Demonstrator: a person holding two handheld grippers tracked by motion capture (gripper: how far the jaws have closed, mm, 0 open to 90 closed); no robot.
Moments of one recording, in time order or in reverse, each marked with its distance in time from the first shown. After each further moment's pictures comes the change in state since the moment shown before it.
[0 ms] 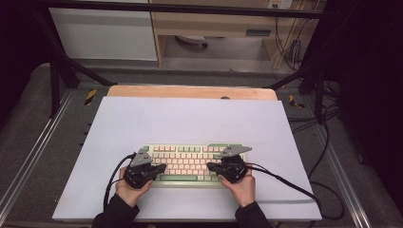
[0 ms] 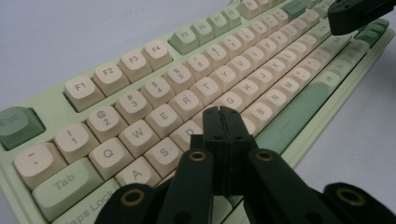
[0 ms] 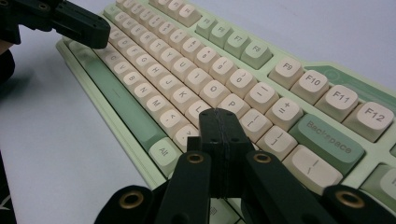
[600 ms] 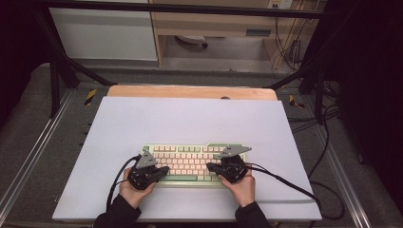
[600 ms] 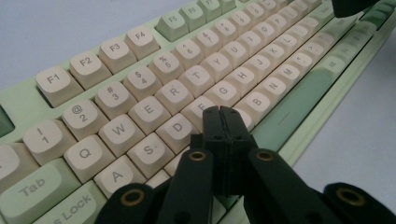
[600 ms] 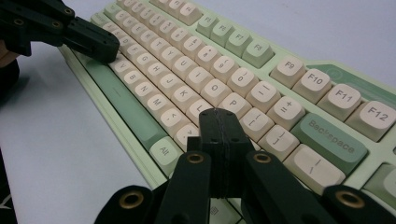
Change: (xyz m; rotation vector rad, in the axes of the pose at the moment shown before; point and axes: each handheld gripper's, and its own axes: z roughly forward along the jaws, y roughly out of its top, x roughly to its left) left arm -0.004 -0.004 0.010 0.026 -0.008 0.018; right arm 0.000 0.000 0.001 0.006 0.003 0.002
